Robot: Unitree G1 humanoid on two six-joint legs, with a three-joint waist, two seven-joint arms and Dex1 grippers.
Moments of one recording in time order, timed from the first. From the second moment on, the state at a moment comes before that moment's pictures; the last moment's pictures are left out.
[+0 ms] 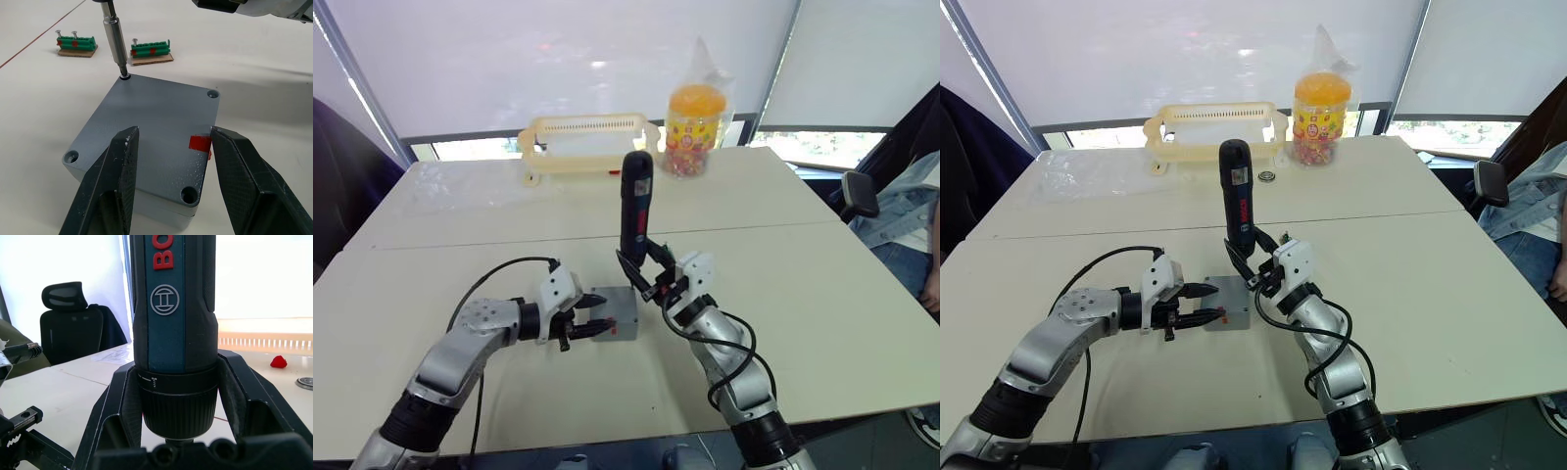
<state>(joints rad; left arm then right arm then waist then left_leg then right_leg) -0.29 0.61 -0.17 -0.22 -0.33 0.43 -0.94 -0.25 -0.08 0.22 -0.04 0.15 -0.10 0.40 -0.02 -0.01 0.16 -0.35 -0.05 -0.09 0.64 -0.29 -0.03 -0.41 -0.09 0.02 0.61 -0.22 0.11</state>
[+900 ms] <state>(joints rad) -0.29 0.61 -0.18 -0.22 -0.33 0.42 -0.93 -0.25 -0.11 0.23 -0.06 0.17 -0.09 0.45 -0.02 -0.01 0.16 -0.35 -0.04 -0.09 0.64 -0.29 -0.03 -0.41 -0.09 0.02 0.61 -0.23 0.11</state>
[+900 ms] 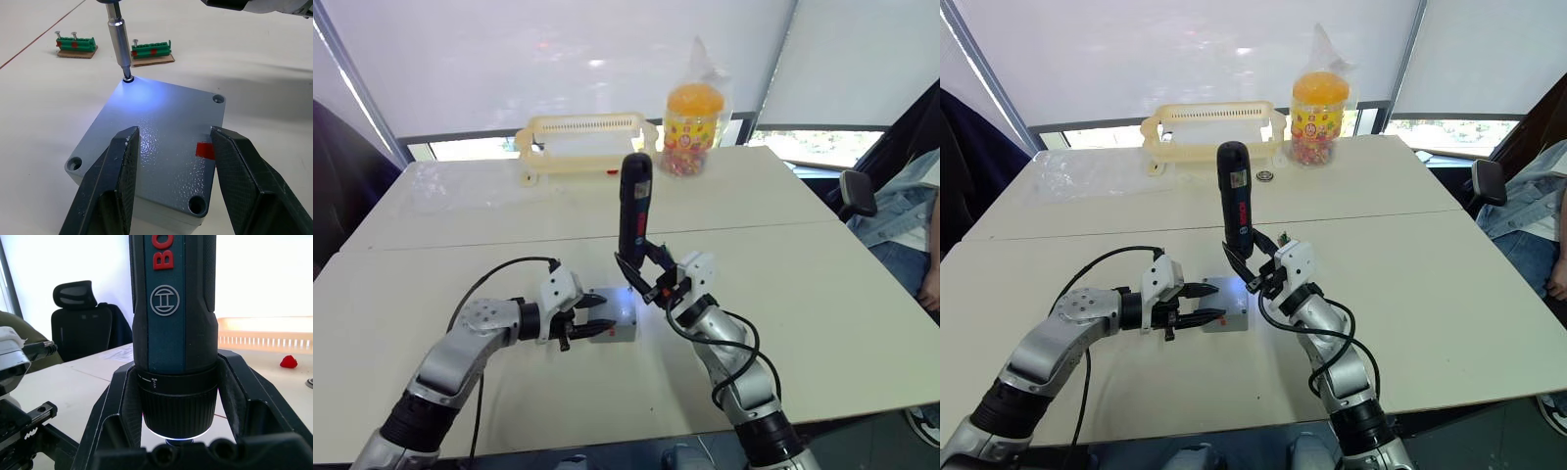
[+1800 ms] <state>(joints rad) -0.29 0.58 -0.18 -0.21 -0.33 0.41 -0.91 -0.24 -0.12 0.24 -0.09 0.16 -0.09 0.46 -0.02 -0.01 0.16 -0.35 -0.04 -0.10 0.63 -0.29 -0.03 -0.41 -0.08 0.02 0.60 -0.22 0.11</state>
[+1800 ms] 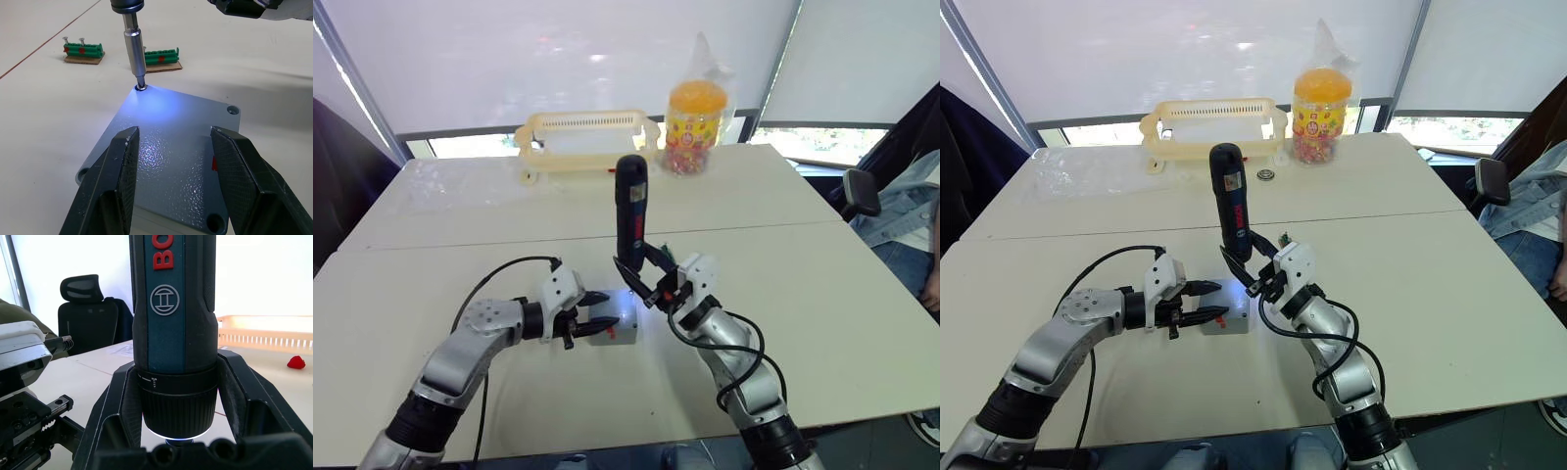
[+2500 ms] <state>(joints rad) -0.28 0.59 -0.18 -0.21 -0.33 0.41 -0.91 -0.26 -0.09 0.25 -0.02 0.16 -0.15 0.44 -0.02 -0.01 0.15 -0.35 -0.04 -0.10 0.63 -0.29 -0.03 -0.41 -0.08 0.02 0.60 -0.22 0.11</state>
